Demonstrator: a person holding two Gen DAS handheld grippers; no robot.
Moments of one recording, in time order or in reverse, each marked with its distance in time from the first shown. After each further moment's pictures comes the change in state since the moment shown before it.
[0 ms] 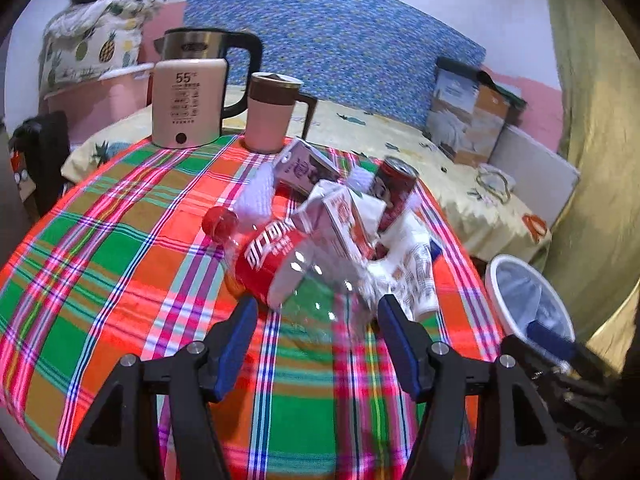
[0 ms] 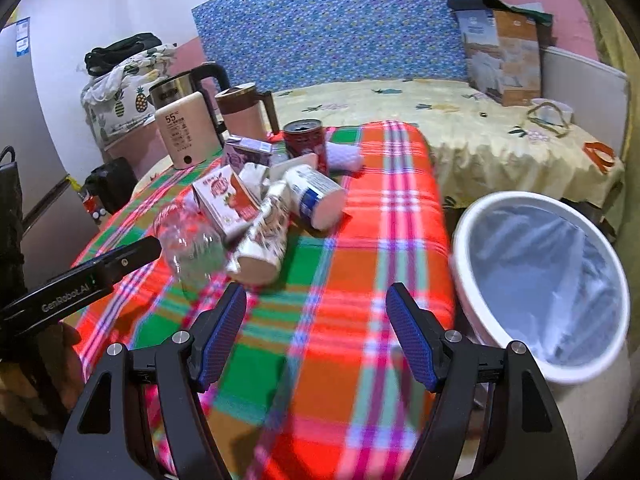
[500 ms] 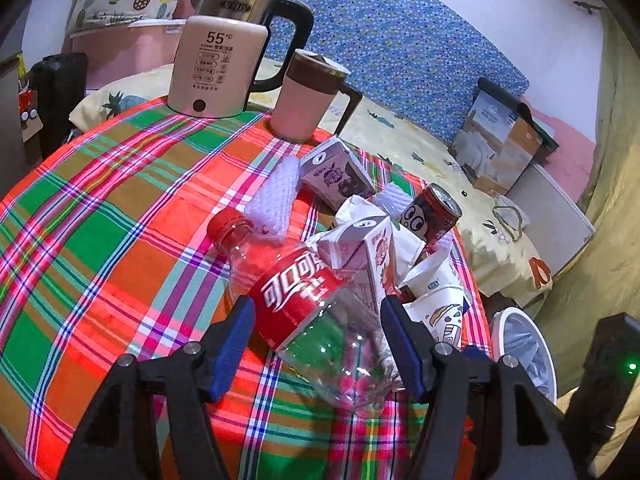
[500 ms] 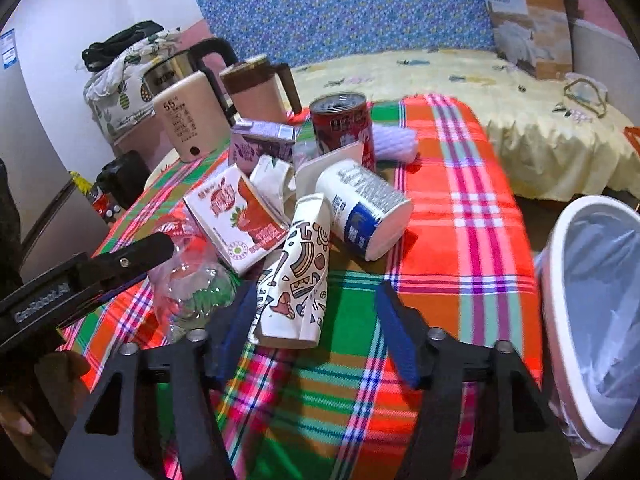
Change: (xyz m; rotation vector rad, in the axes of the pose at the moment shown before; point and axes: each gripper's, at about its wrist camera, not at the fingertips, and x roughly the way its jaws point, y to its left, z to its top) left arm 0.040 0.020 0.025 -0.196 0.055 -0.004; right arm 0.054 0.009 0.016 0.040 0.110 0.104
